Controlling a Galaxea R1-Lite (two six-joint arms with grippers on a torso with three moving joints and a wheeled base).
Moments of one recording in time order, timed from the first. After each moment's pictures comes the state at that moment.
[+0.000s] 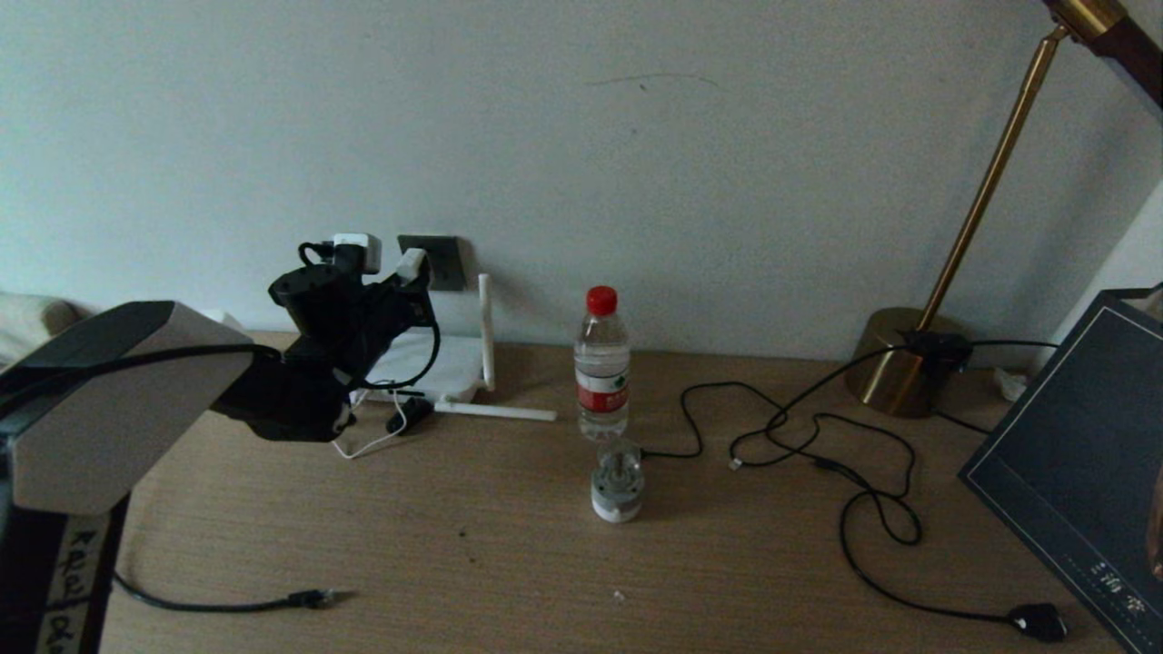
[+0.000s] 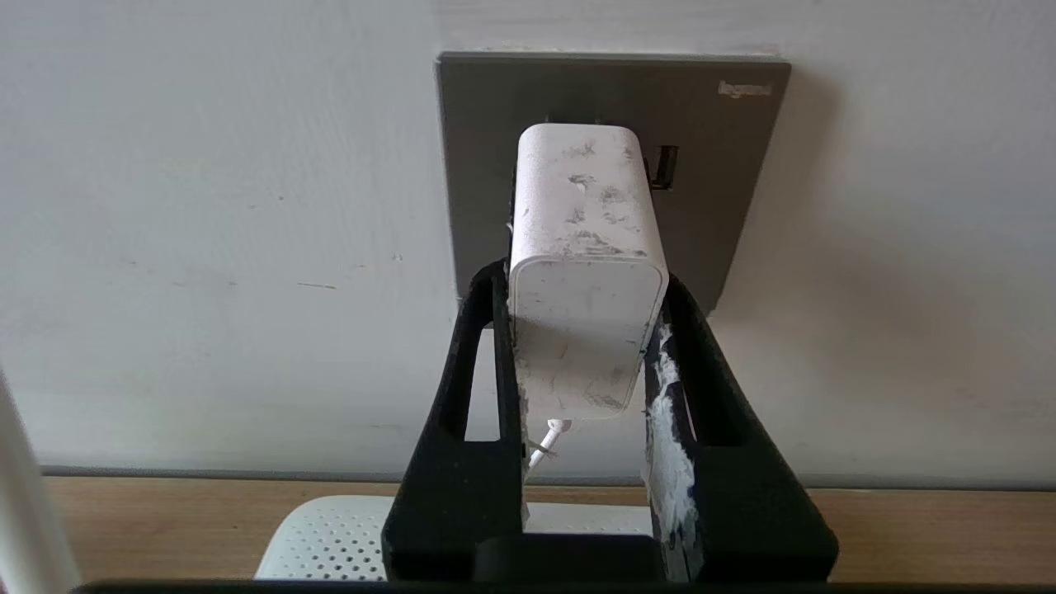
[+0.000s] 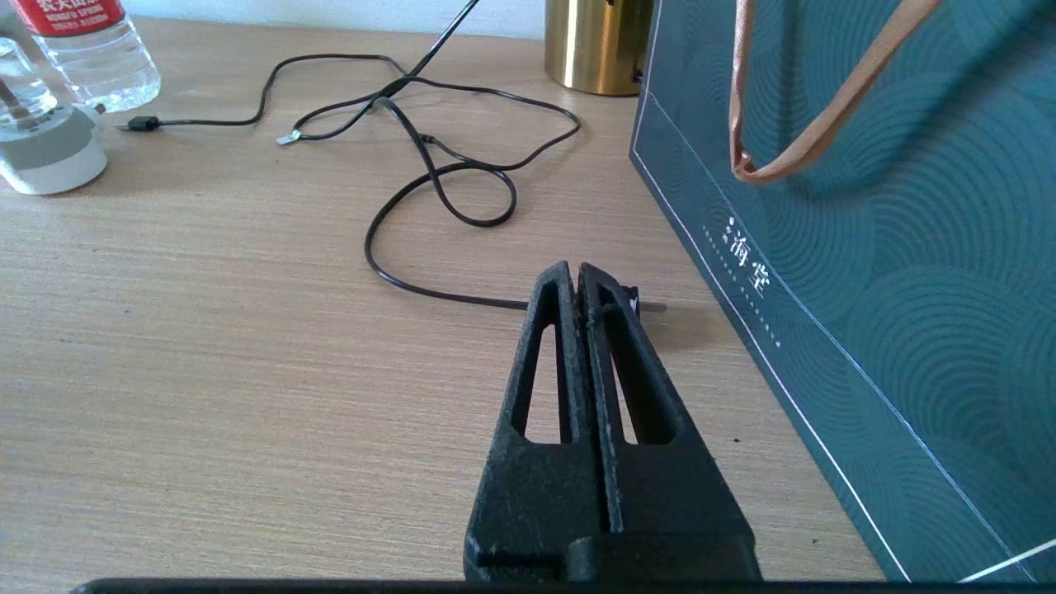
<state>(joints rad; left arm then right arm) -0.11 2.35 -1.43 -1.11 -0.02 0.05 0.00 0.00 0.00 0.00 0.00 0.00</state>
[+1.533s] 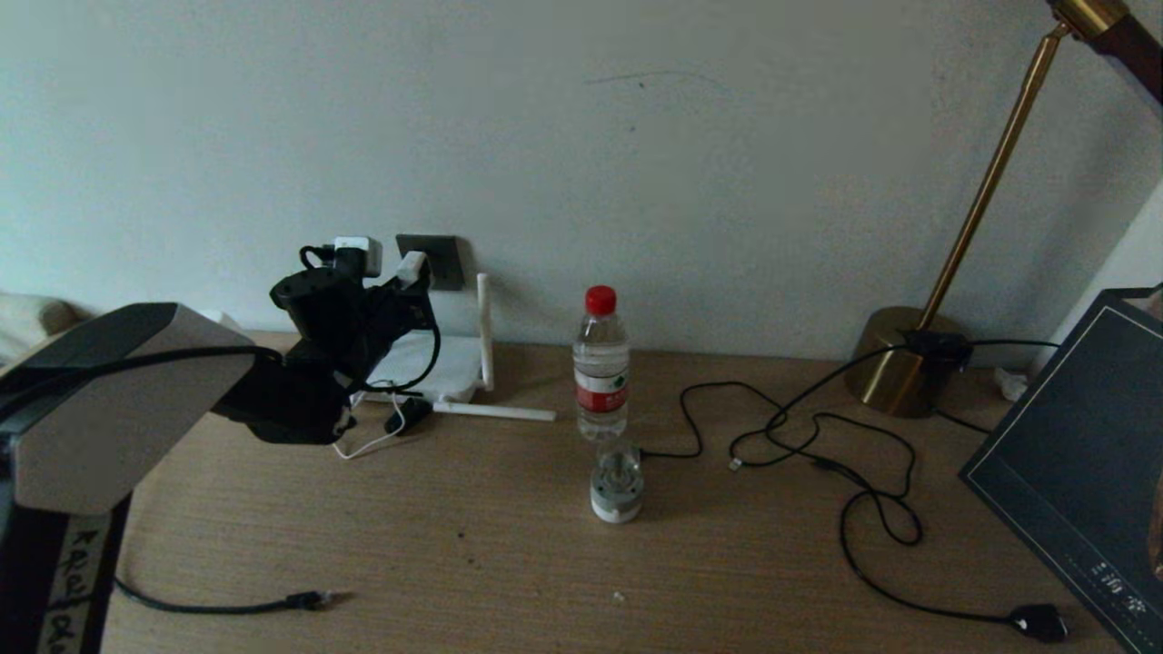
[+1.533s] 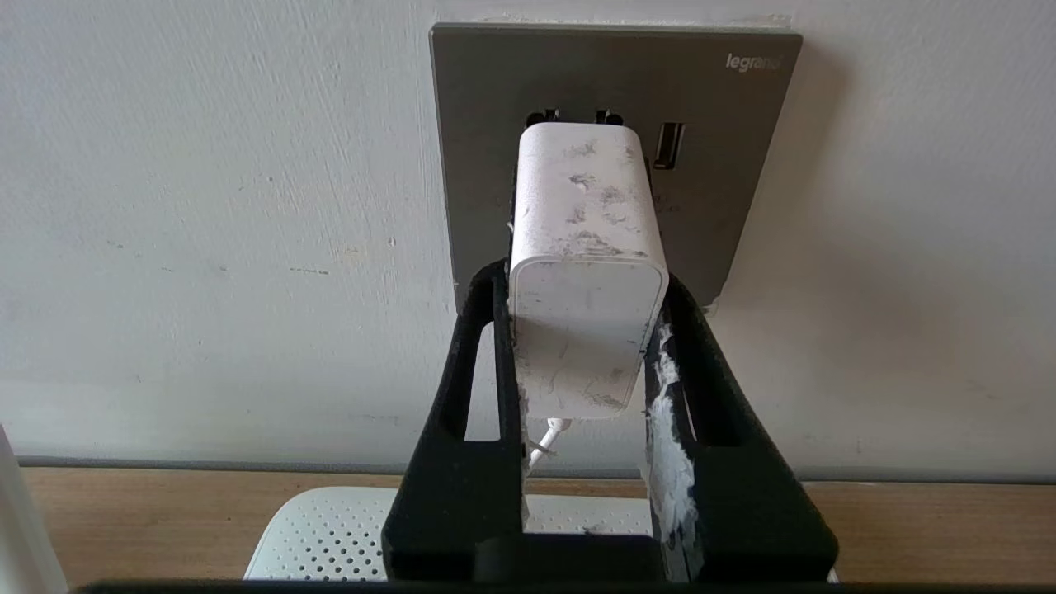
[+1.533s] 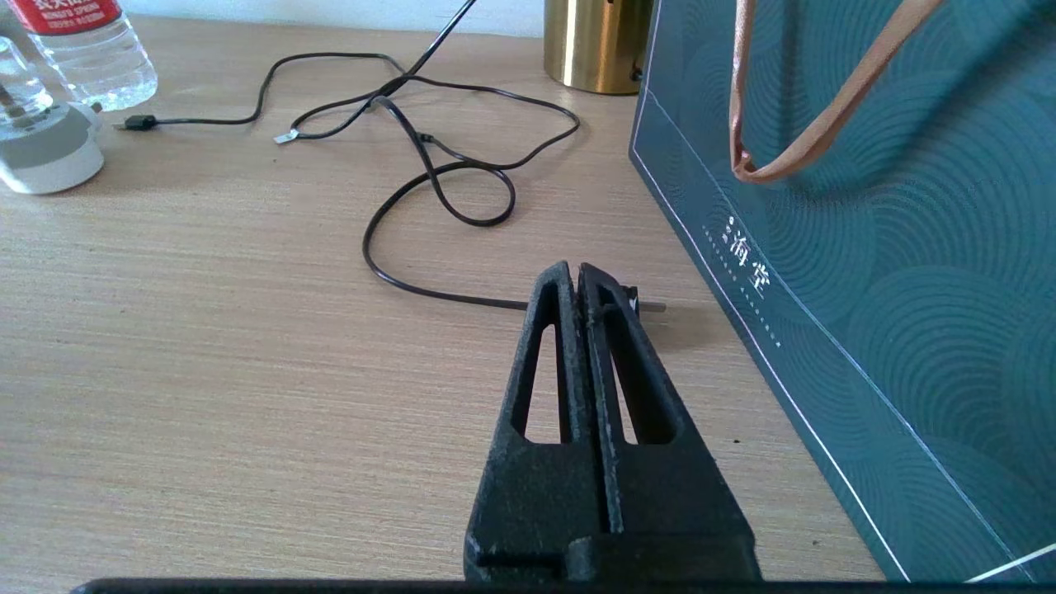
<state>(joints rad) -0.10 2.35 -1.42 -1.12 -0.01 0.05 0.00 0.00 0.00 0.00 0.00 0.00</state>
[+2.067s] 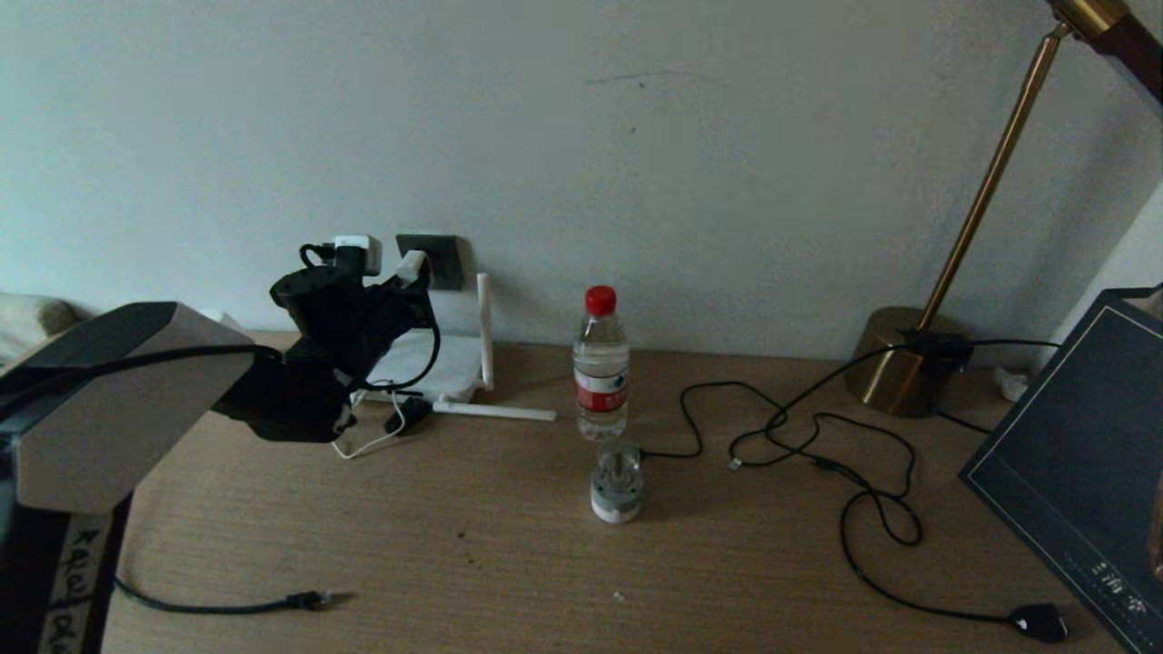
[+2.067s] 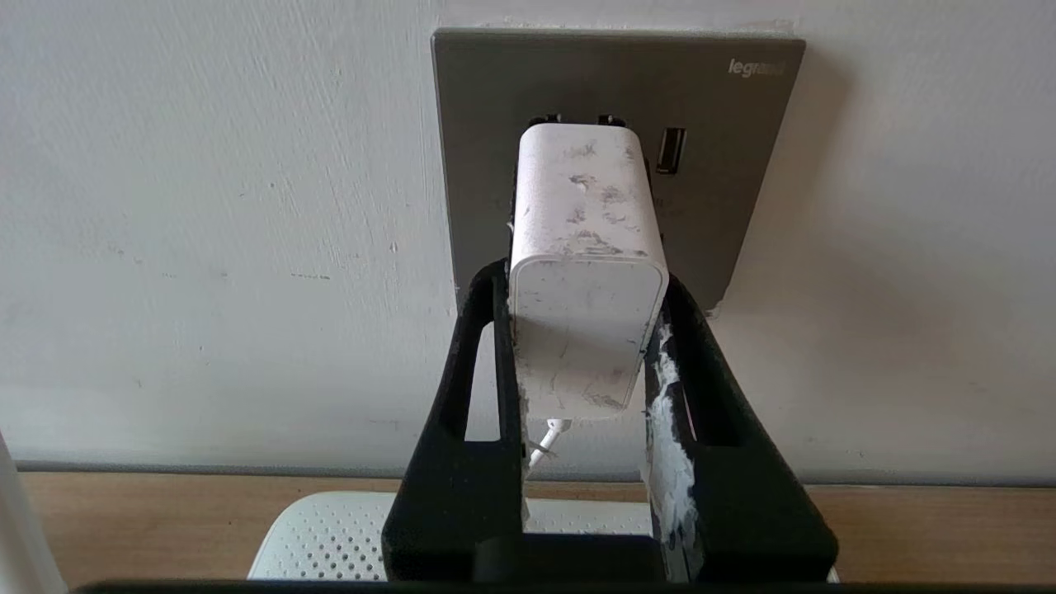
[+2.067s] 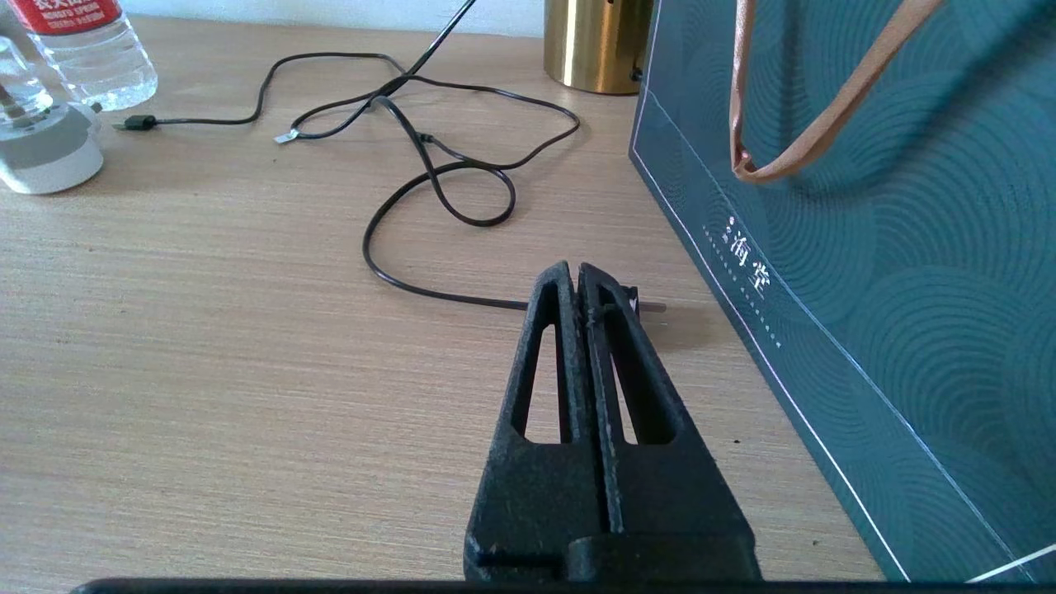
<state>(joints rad) -0.10 2.35 -1.43 -1.11 -0.01 0.05 0.00 0.00 0.00 0.00 0.00 0.00</state>
